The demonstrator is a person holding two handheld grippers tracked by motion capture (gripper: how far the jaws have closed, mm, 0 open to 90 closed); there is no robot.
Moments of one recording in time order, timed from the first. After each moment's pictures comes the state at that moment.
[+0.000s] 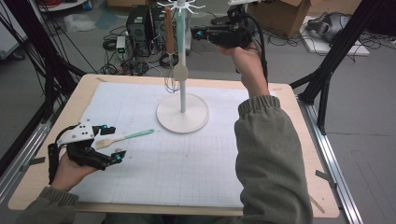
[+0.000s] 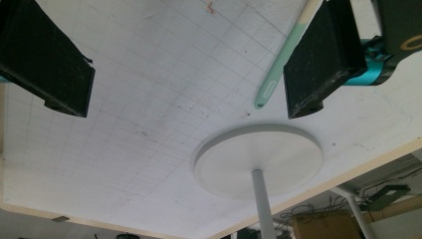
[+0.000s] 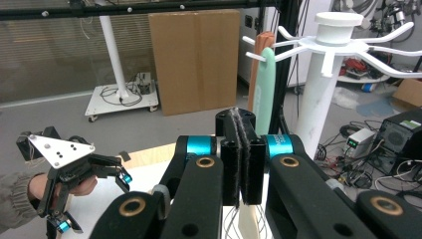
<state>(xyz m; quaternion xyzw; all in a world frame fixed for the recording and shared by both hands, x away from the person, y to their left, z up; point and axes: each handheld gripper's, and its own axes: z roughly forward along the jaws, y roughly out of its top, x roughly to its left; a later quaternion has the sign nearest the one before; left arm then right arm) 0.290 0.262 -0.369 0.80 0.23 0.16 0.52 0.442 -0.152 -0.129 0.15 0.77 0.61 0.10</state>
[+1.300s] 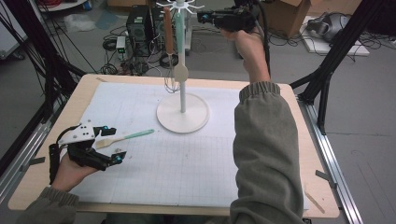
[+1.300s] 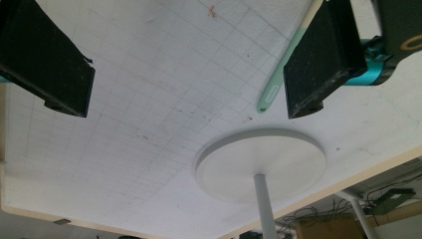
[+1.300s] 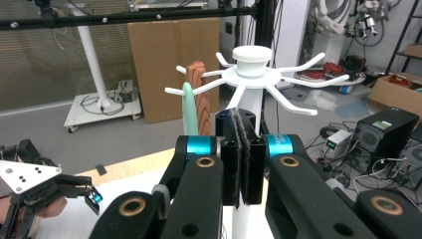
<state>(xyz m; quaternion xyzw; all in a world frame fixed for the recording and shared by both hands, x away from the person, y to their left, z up) 0.290 0.264 -0.372 0.80 0.23 0.15 0.52 0.473 -0.161 -0.112 0.17 0.76 0.61 0.12</state>
